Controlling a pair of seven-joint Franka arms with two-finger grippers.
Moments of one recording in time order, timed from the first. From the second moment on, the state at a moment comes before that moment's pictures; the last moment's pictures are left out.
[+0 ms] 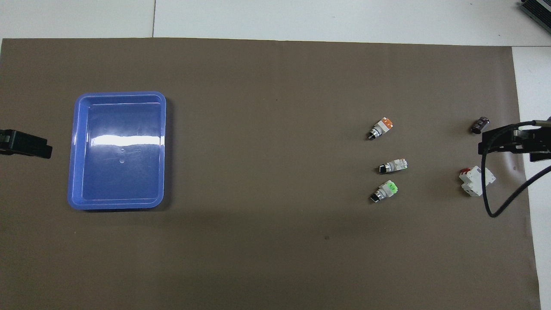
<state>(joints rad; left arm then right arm) 0.02 -0.05 -0.05 -1.55 -0.01 1.48 0.12 0.06 -0.06 -0.06 -1.62 -0.01 1.54 0.15</state>
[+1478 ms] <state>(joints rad) 0.02 -0.05 -0.06 -1.53 -0.01 1.45 0.12 0.20 -0.04 -0.05 -2.48 -0.01 2.45 1.00</state>
